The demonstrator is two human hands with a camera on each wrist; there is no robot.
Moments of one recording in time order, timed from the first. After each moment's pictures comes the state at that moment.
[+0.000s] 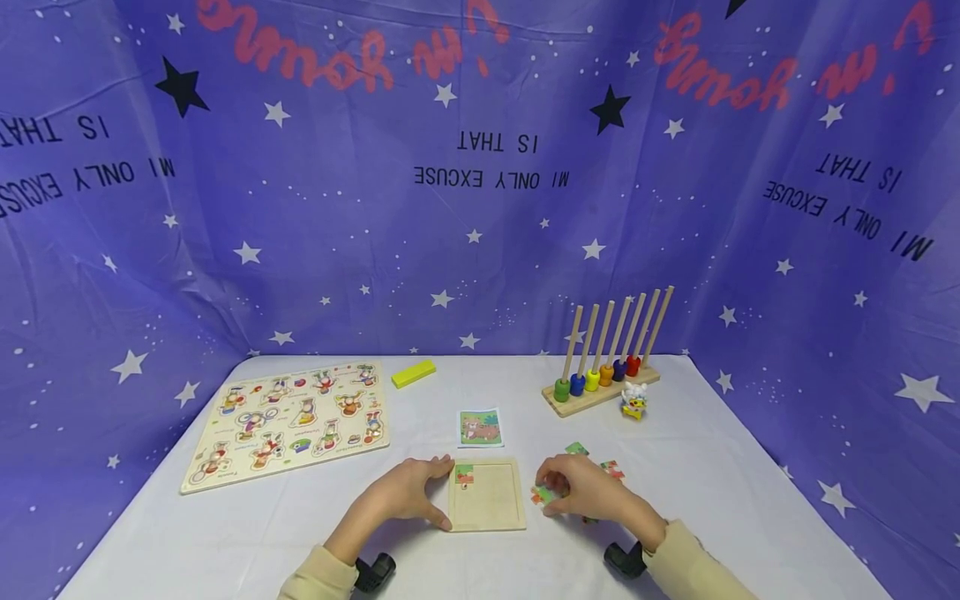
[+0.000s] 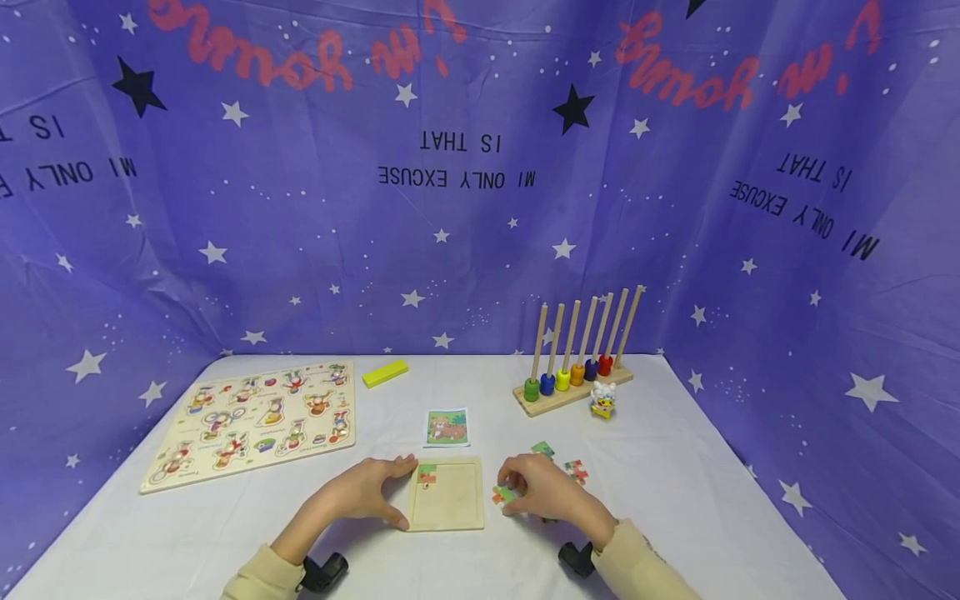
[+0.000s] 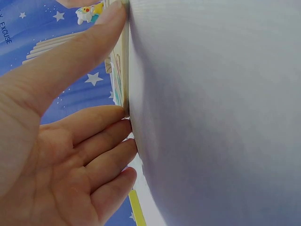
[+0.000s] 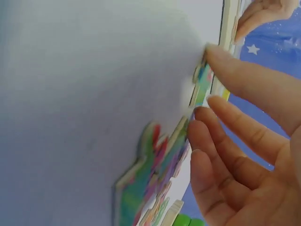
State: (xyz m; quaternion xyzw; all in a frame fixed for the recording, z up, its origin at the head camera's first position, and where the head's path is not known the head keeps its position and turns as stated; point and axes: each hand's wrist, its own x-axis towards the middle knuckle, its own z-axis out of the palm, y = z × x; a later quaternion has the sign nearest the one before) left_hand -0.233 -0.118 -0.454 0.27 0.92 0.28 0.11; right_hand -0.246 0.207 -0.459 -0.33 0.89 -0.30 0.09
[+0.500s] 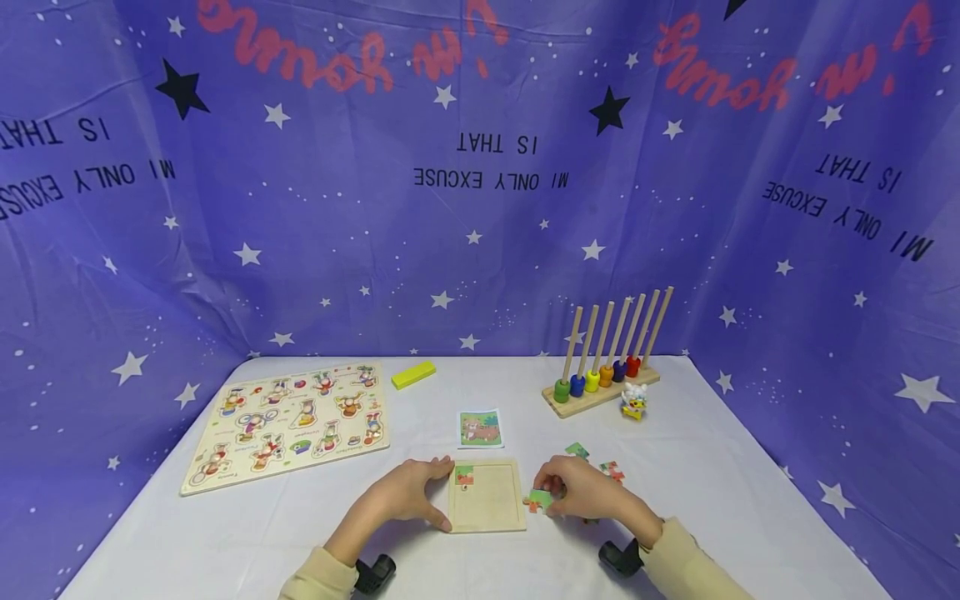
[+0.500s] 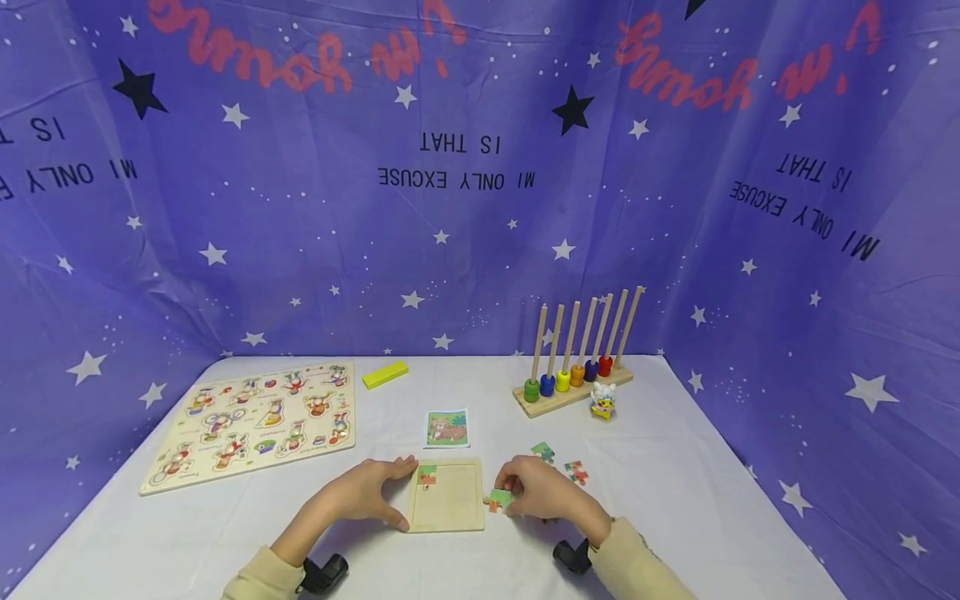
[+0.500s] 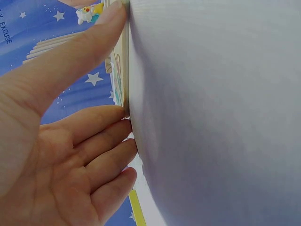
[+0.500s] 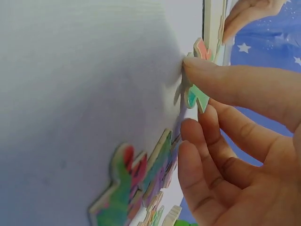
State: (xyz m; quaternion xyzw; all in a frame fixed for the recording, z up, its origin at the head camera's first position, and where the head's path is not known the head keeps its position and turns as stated) left_hand -0.233 -0.118 -0.454 0.27 0.92 0.28 0.11; right_hand -0.248 0.203 -0.459 -0.33 0.90 -0.28 0.11
